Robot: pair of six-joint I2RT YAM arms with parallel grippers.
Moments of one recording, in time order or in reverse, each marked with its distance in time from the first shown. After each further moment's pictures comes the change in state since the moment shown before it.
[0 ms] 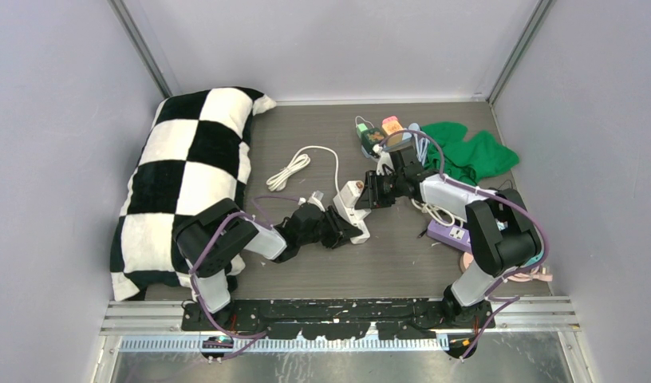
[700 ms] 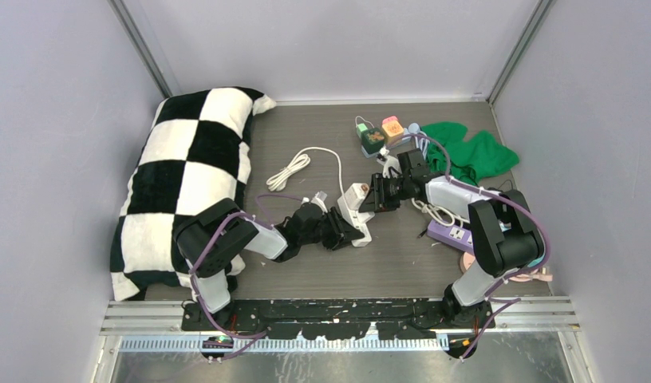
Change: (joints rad) left arm 0.007 0.000 0.010 -0.019 0.048 0.029; right arm -0.052 -0.015 -0.040 -0.011 -0.081 -0.004
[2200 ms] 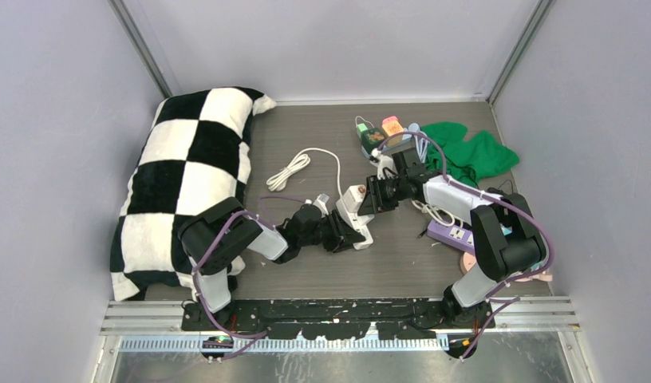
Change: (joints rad) left arm 0.002 0.030 -0.013 0.061 0.057 -0.007; right arm 0.041 -0.026 0.025 -0.078 0.017 -0.126
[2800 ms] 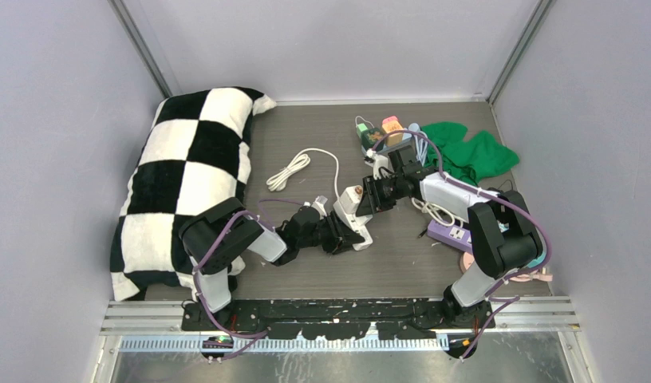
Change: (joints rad) left arm 0.001 0.007 -0.027 0.047 0.003 -0.040; right arm 0.016 0.025 0.046 -0.050 -0.002 -0.064
